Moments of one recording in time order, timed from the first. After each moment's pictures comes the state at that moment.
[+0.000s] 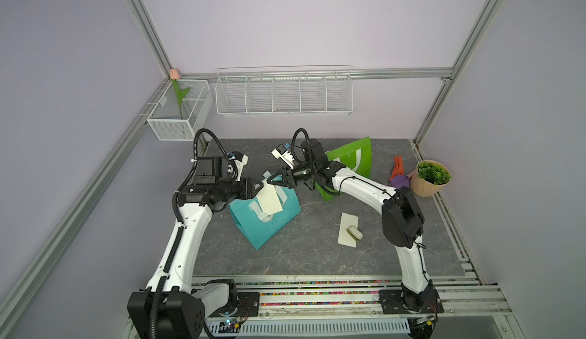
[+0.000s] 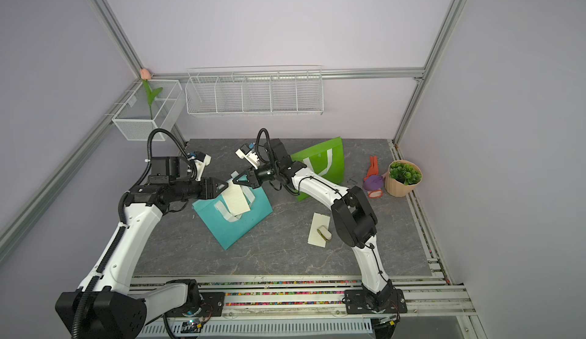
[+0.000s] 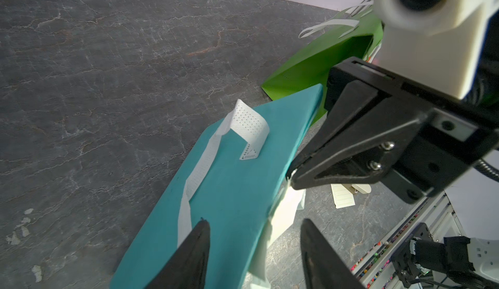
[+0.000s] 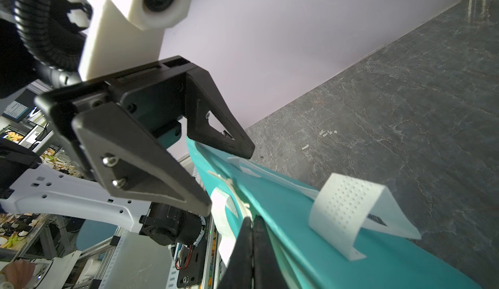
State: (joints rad) left arm -0.06 1.19 1.15 -0.78 0.56 -0.02; right arm 0.74 2.11 1.79 -0.10 -0.96 0.28
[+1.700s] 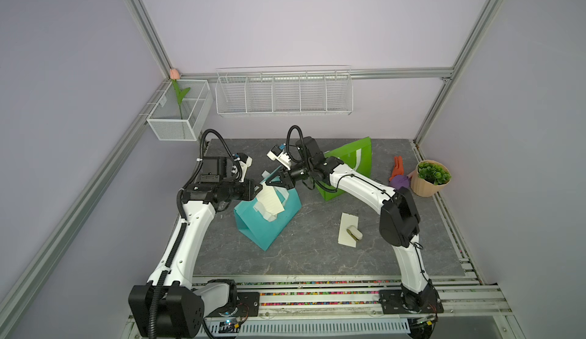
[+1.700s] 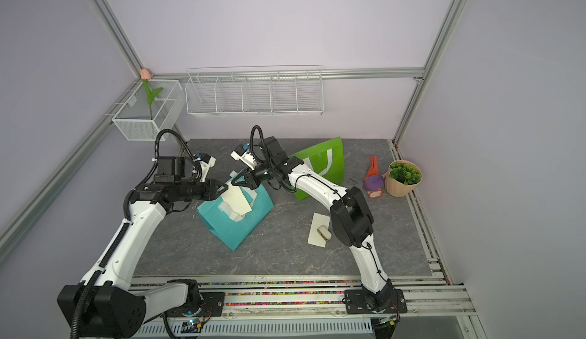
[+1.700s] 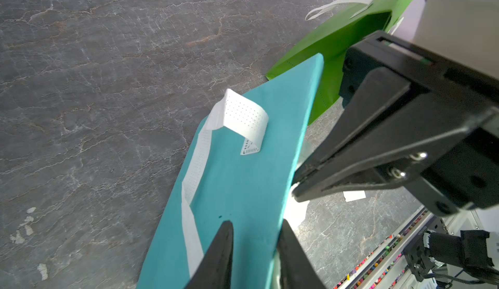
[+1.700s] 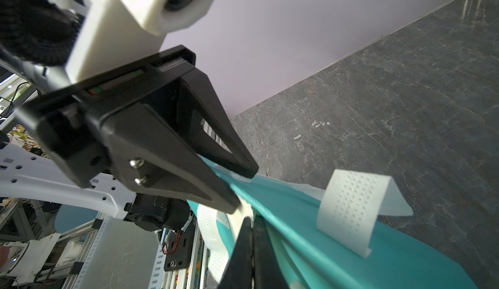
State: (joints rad) left arm -0.09 1.21 1.15 -0.79 0.52 0.01; right arm 0.76 2.15 1.93 -0.35 -0.91 0.10
